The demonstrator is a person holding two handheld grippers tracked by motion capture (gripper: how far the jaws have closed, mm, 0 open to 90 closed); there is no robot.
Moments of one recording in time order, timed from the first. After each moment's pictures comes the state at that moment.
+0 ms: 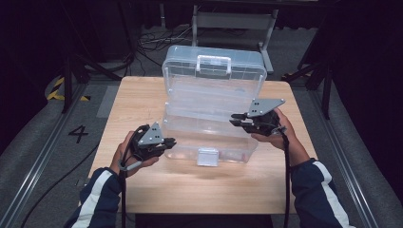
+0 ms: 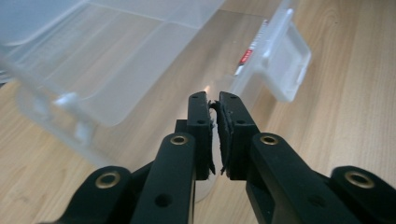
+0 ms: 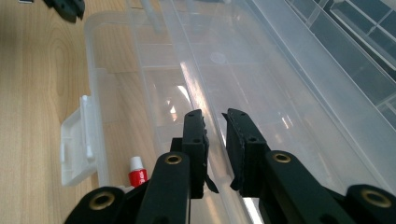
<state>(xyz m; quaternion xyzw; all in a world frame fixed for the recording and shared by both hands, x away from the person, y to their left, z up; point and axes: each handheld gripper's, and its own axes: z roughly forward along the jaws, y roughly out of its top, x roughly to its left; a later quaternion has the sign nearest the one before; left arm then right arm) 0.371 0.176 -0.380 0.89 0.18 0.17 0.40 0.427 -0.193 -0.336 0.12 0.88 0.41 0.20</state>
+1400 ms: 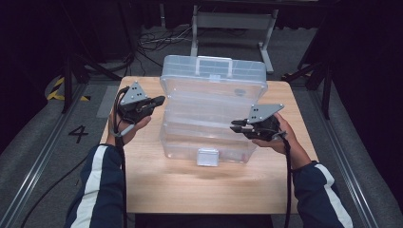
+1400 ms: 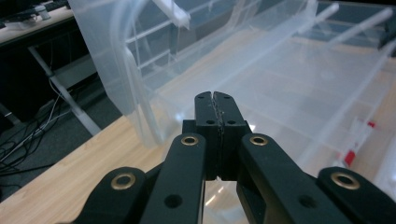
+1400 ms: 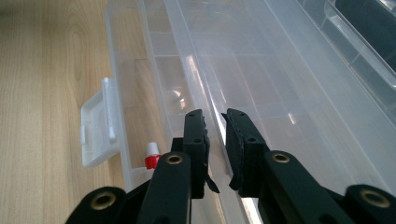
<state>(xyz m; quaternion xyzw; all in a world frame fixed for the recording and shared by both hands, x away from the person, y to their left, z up) 0.440 0.195 -0.326 0.80 0.26 0.24 0.49 0.416 -0.194 -0.343 0.11 0.89 0.40 0.18</state>
